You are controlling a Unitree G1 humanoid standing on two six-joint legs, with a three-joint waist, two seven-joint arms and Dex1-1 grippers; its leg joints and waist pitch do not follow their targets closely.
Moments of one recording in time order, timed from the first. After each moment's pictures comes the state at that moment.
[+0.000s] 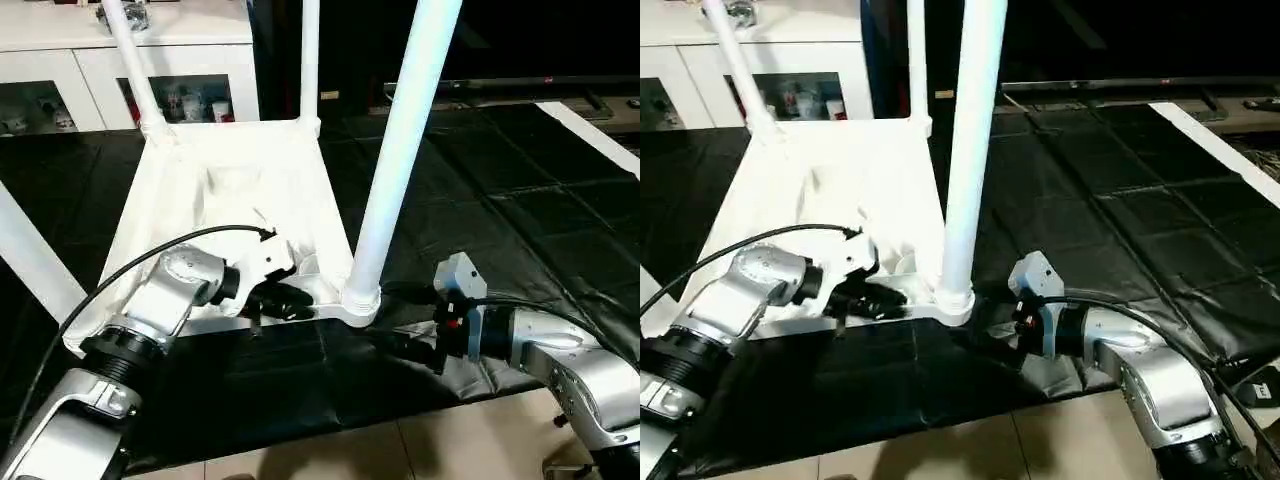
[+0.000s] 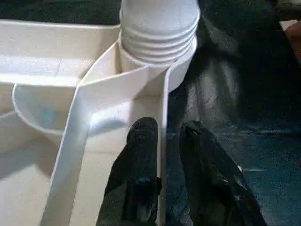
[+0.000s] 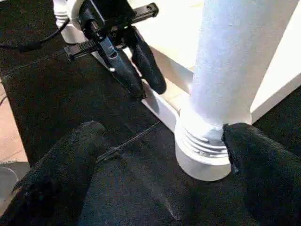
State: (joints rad) left arm -0.60 0.45 -0.33 0.46 -0.01 0.27 -1.24; right arm -0.18 -0.52 0.16 -0.12 0.37 0.49 0.93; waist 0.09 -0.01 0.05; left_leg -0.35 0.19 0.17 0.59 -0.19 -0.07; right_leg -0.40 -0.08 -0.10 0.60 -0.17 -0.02
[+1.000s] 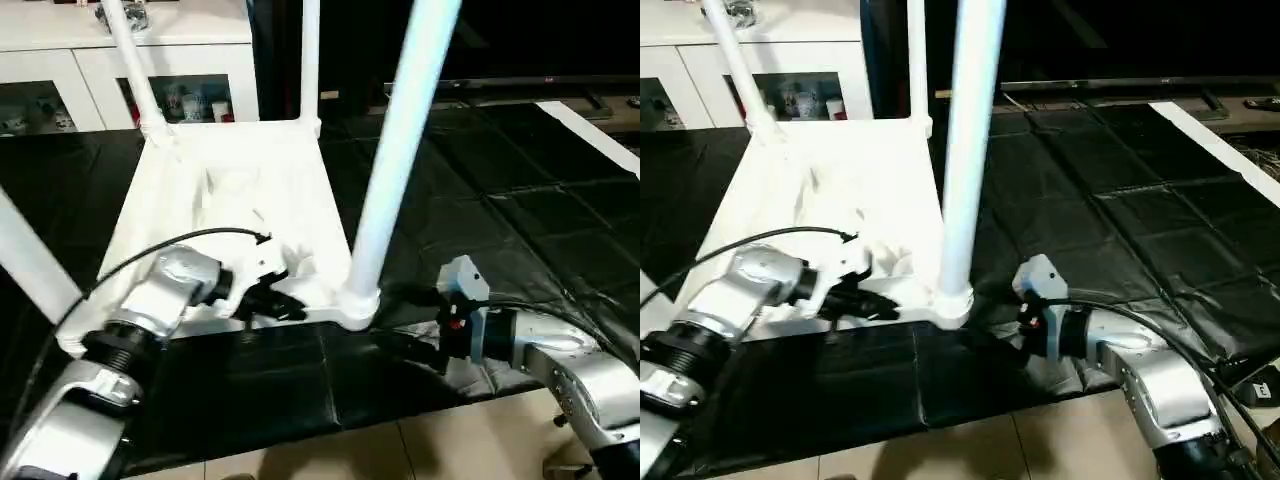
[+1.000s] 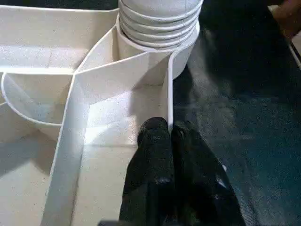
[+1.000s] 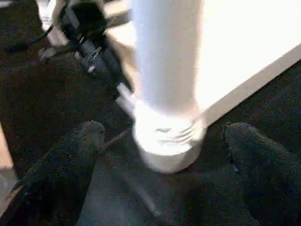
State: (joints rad) left arm -0.64 0.47 -0.35 0.61 0.00 0.11 -1.36; right arm -0.22 -0.51 0.12 0.01 0.39 0.43 0.95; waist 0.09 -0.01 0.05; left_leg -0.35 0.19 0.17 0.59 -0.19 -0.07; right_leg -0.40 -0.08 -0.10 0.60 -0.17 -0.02
